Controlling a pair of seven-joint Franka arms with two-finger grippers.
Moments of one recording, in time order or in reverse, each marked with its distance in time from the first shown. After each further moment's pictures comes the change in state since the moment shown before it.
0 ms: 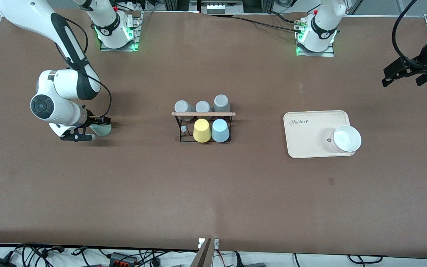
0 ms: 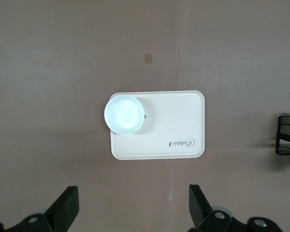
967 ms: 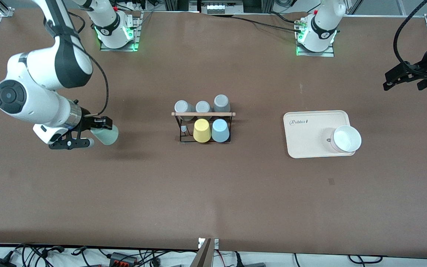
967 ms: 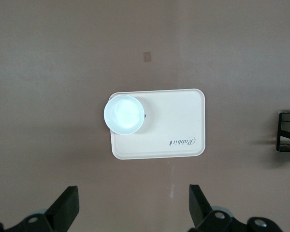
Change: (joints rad) left arm 0.002 0.057 0.002 0.055 0.000 -0.030 0.023; right arm 0.082 -0.042 0.119 0.534 0.104 -0.463 0.104
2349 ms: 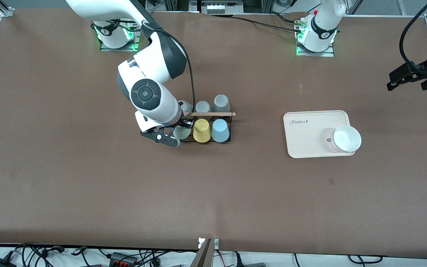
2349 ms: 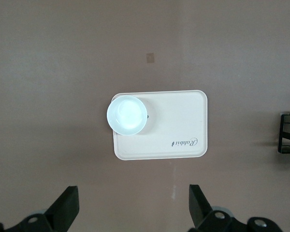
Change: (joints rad) left arm 0.014 0.000 0.002 0.003 -0.001 0.001 0.008; right arm 0.370 0.300 0.003 0.313 0.008 -0.024 0.752
